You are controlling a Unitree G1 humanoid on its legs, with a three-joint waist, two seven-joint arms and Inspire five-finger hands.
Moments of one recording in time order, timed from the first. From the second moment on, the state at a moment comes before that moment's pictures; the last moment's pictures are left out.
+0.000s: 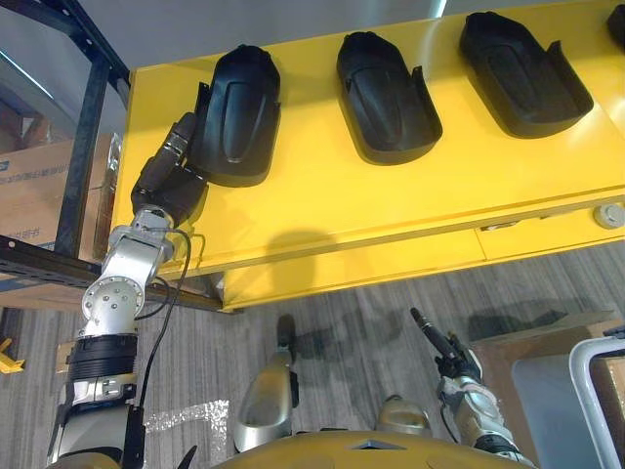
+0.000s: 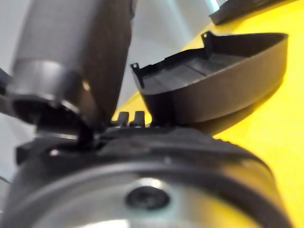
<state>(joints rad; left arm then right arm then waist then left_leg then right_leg) -0.27 0.50 0.20 0.10 -1.40 0.23 0.14 -0.03 -0.14 -0.26 1.01 0.28 -0.18 0.03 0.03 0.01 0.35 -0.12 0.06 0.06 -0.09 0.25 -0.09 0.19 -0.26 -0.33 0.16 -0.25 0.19</state>
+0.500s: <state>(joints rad) -0.06 0.39 0.21 -0.02 -0.60 -0.03 0.30 0.02 -0.07 -0.26 1.00 0.34 -0.19 -0.02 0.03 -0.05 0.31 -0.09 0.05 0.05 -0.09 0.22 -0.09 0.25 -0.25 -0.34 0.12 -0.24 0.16</state>
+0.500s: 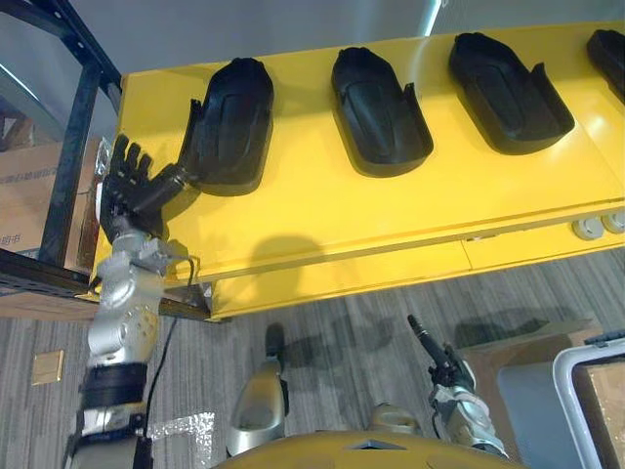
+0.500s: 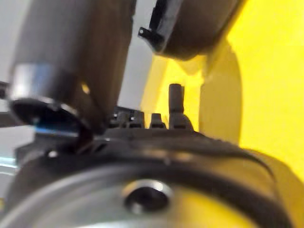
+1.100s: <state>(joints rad) 0.29 0.16 0.18 -0.25 -0.26 -0.29 0.37 0.18 -0.03 -0.40 0.66 0.37 -0.39 -0.36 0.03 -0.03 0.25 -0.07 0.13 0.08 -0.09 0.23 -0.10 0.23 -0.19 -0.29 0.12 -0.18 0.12</state>
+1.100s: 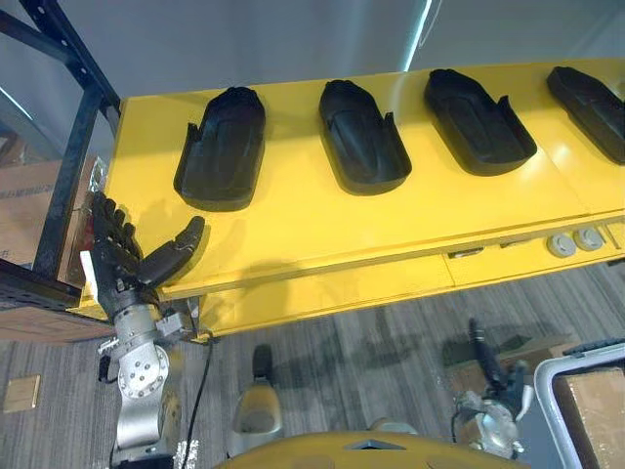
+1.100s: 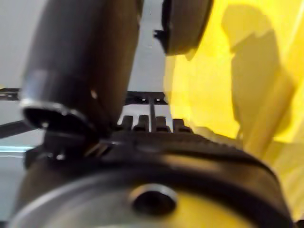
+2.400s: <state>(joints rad) -0.12 0.48 0.25 -0.07 -0.48 -0.26 0.19 0.04 -0.18 -0.34 0.94 0.30 -0.21 -0.04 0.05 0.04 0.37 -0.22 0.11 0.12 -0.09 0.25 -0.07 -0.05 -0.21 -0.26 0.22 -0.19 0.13</state>
